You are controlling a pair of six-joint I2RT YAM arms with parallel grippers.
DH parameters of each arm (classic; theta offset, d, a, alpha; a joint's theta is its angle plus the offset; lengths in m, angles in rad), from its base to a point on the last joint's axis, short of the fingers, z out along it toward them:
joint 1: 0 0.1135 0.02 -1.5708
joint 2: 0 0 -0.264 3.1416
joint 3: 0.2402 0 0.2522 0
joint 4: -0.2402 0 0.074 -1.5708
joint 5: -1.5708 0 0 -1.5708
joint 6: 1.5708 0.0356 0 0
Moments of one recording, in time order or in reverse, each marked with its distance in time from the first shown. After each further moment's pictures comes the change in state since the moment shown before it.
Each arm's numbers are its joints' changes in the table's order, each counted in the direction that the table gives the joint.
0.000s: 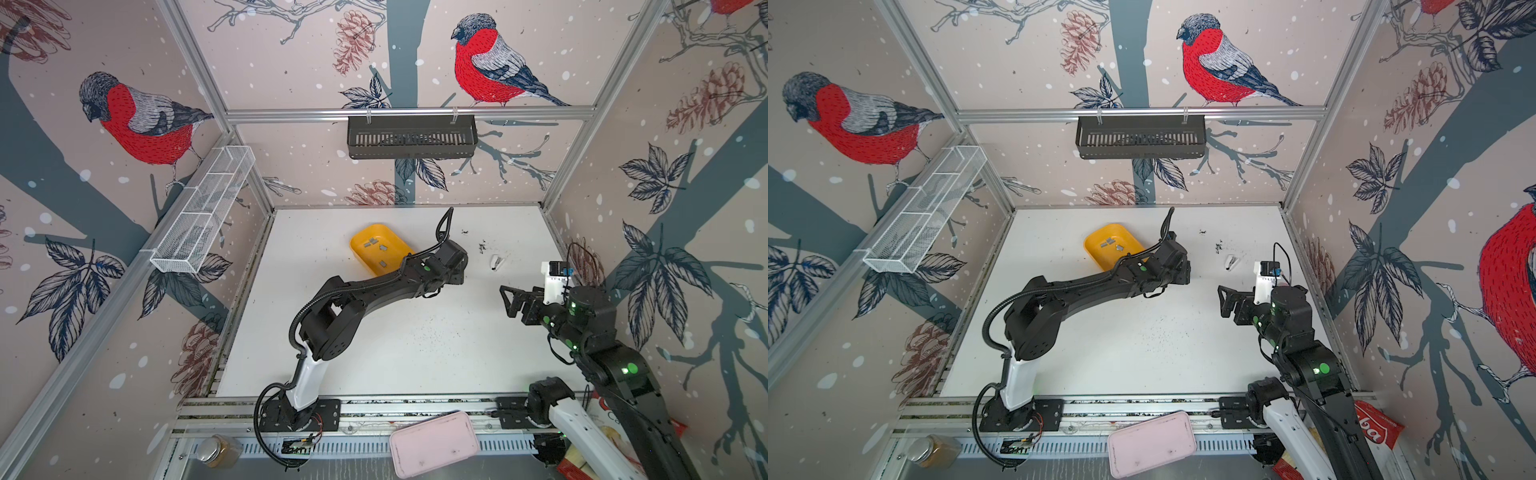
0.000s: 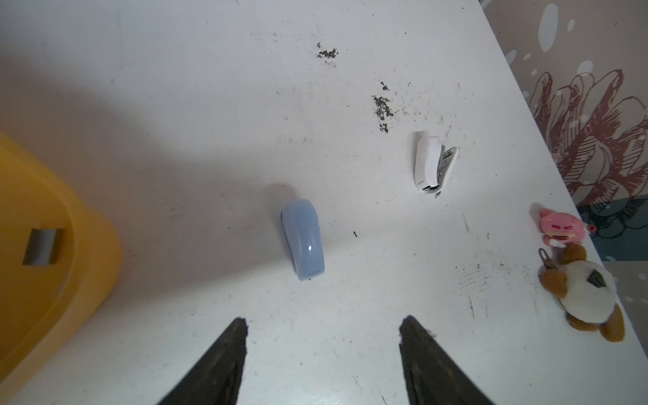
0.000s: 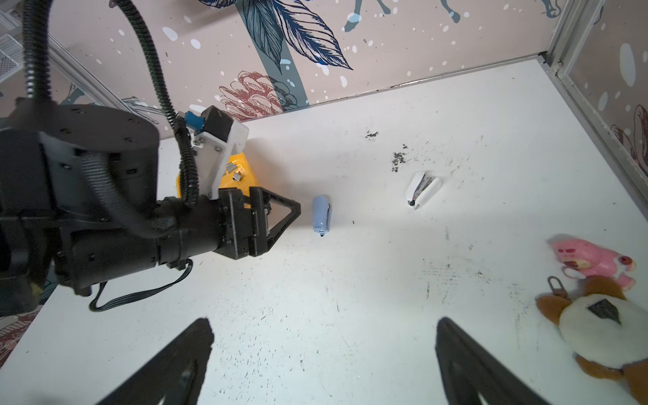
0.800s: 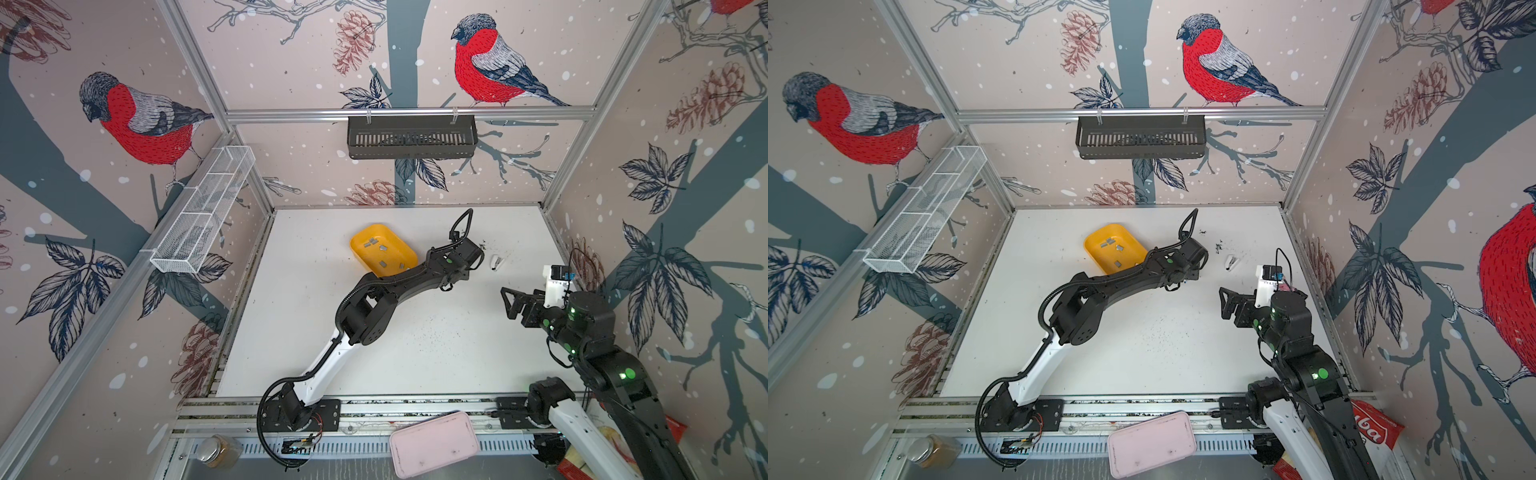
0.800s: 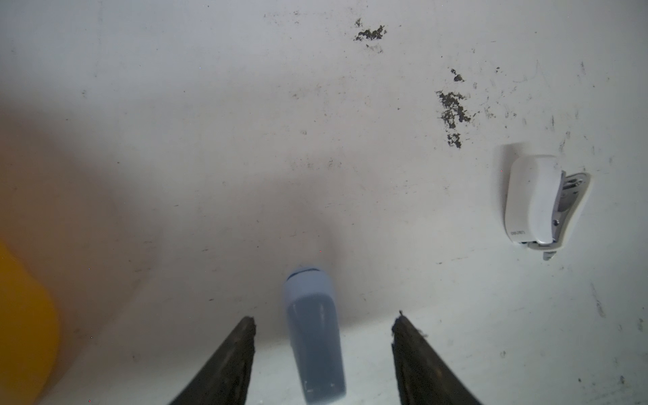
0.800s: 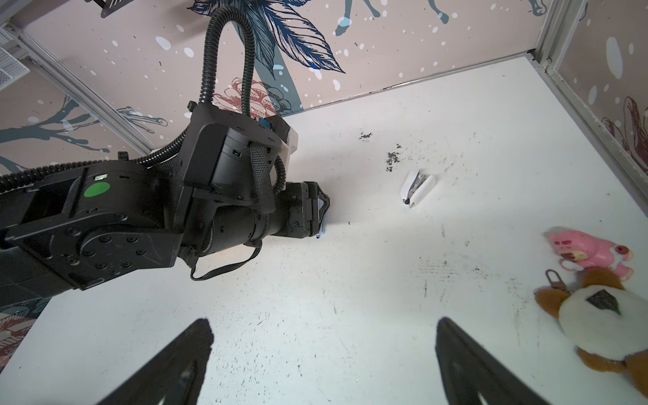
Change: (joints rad) left arm 0.000 0.349 0.431 -0.210 0.140 0.010; right arm 0.000 -0.041 -0.043 0.021 -0.025 0.026
